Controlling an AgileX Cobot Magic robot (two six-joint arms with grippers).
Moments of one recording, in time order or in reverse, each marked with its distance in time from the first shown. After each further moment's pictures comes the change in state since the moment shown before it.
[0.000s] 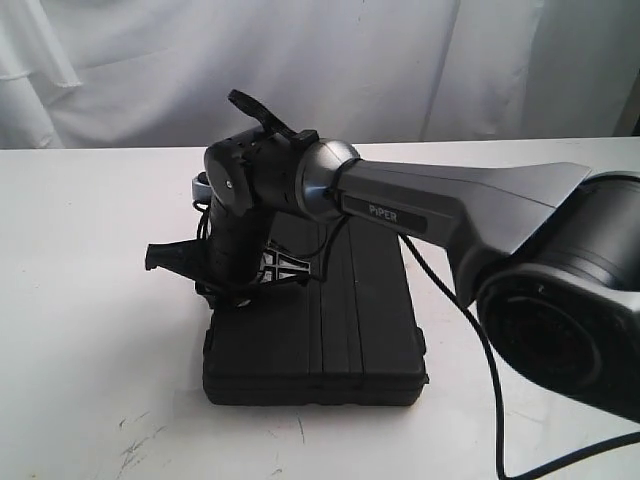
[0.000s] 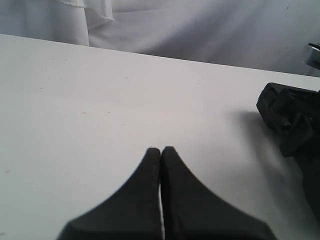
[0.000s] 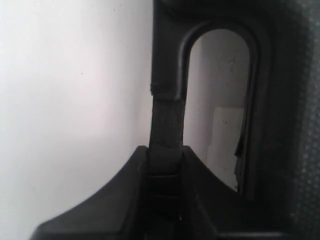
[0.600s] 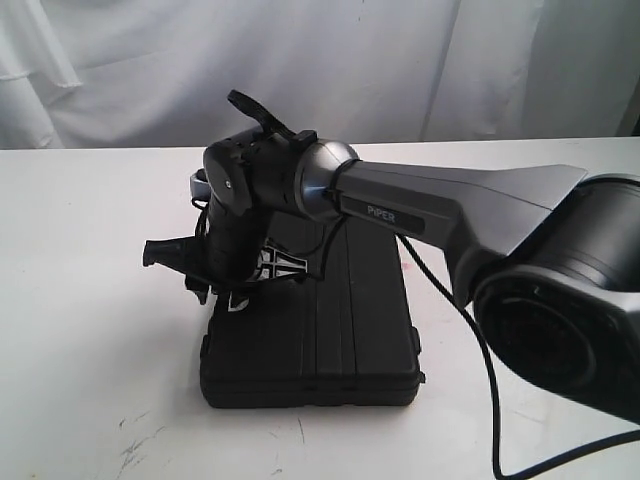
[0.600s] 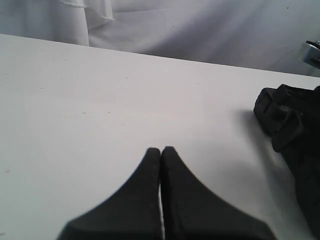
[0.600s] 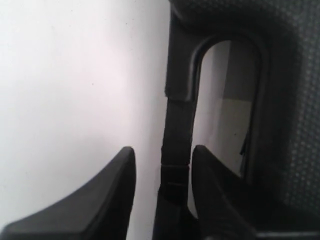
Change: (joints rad) left arm 0.000 0.000 0.000 0.000 0.000 0.000; right arm 0.001 0.013 -0.014 -0.004 -0.016 0.000
